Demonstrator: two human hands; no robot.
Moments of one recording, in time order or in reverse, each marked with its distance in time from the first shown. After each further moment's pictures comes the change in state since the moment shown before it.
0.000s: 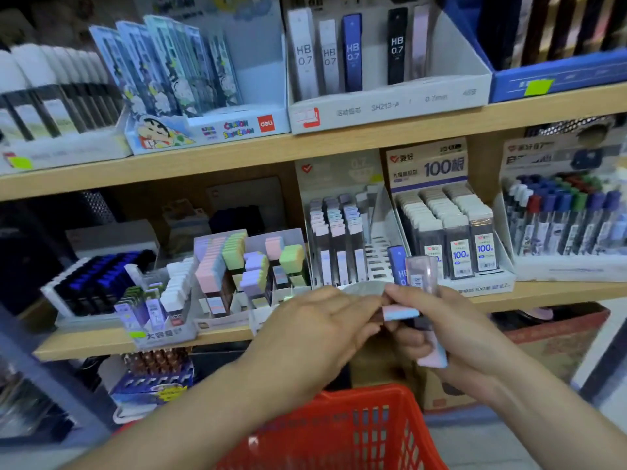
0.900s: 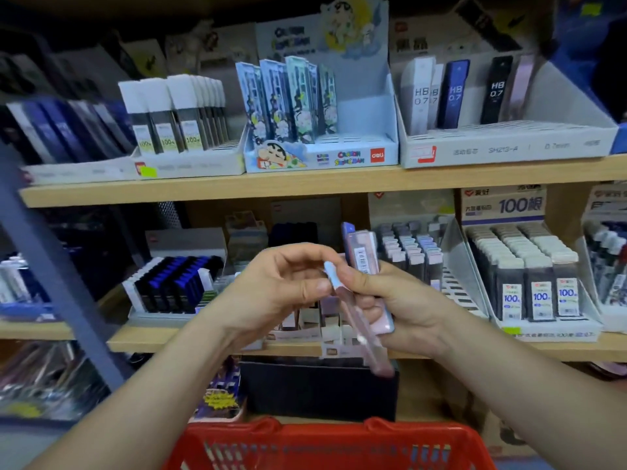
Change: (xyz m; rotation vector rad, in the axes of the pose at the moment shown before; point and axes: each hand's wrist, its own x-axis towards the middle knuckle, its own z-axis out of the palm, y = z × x) left_hand -0.051 -0.106 -0.074 -1.521 0.155 -0.481; right_hand 0.053 -0.018 0.134 0.063 -0.451 0.106
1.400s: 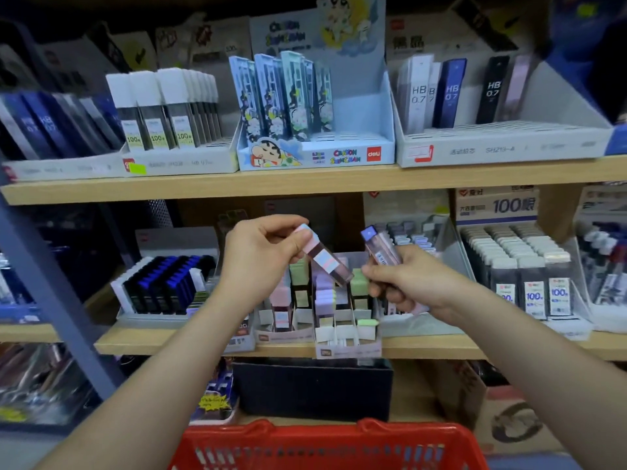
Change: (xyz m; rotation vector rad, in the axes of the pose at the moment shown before) left_hand 0.035 -0.001 -0.009 0.631 0.648 0.142; right_hand 0.014 -0.022 -0.052 -0.770 0.431 -0.018
